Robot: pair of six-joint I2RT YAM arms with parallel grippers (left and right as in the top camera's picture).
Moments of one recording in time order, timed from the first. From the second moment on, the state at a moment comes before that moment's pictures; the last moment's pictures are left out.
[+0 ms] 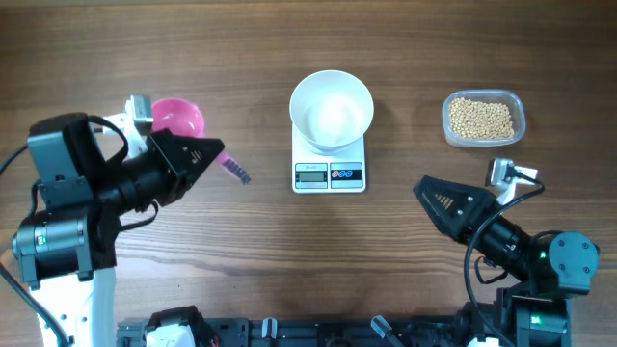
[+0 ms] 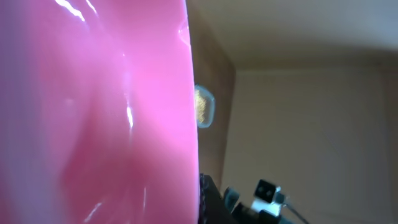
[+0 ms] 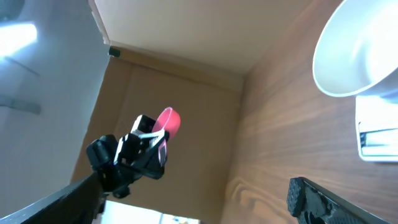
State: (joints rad) left arm 0.16 1.02 1.21 -0.95 0.87 -0.74; right arm -0.13 0.41 0.40 0.06 -1.04 1.37
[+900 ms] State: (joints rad) left arm -0.42 1.32 1.20 -0.33 0.77 -1.20; right arm -0.13 0.41 0.40 0.14 -1.15 1.81
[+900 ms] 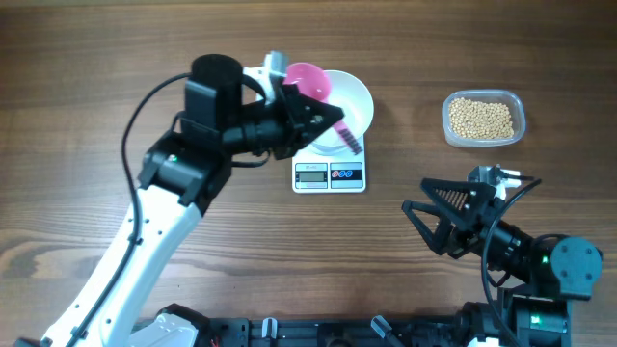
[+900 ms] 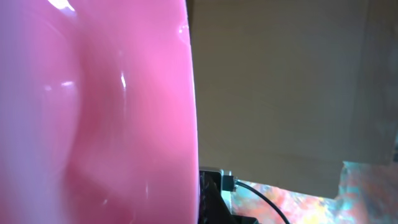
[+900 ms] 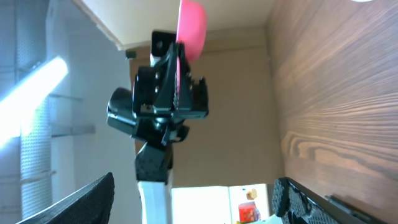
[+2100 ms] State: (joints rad) left arm -0.73 1.37 1.20 -0.20 0.57 -1.35; right arm -0.13 0.41 0.40 0.28 -1.06 2.02
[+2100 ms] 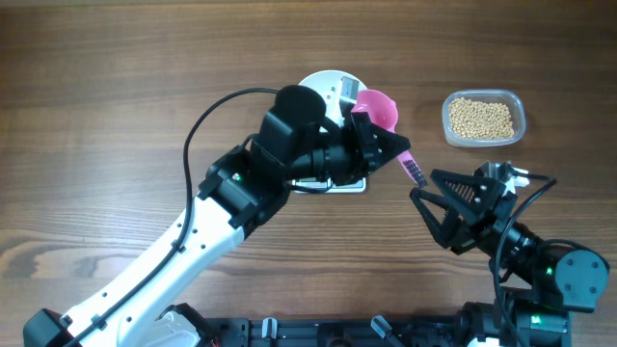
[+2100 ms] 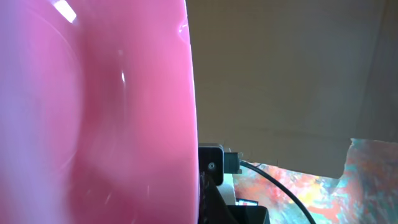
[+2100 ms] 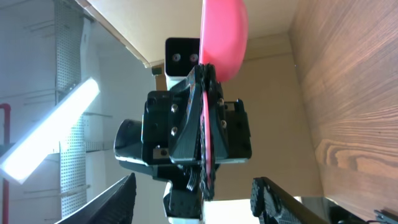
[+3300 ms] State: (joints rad) left arm -0.80 1.37 1.20 -0.20 0.47 -1.38; right arm -0.13 0.41 0.40 0.17 -1.01 1.91
